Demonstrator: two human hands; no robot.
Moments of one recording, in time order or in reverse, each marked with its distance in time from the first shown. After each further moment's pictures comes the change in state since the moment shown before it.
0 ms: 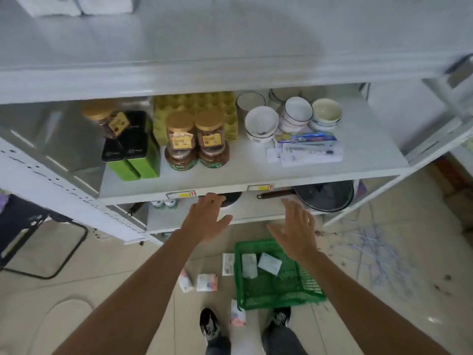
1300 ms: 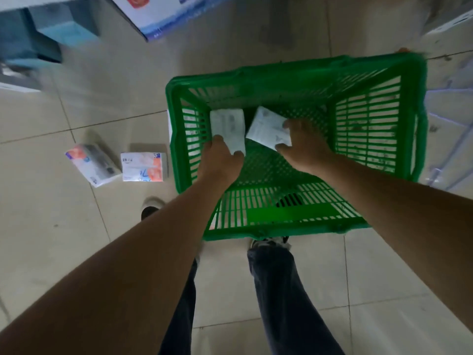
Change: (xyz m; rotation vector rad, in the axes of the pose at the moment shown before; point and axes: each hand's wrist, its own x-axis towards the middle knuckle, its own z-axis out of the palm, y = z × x) left_hand 0.162 -0.076 0.668 -0.444 -0.308 -0.718; right_hand 0.104 0.330 0.559 -0.019 -0.694 0.166
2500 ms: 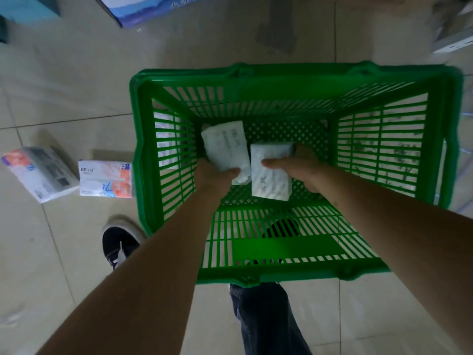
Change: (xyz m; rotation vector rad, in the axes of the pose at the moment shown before) left_hand 0.075 -0.031 0.078 -0.469 0.032 -0.299; right_hand 0.073 0.044 0.053 0.889 -0.179 0.331
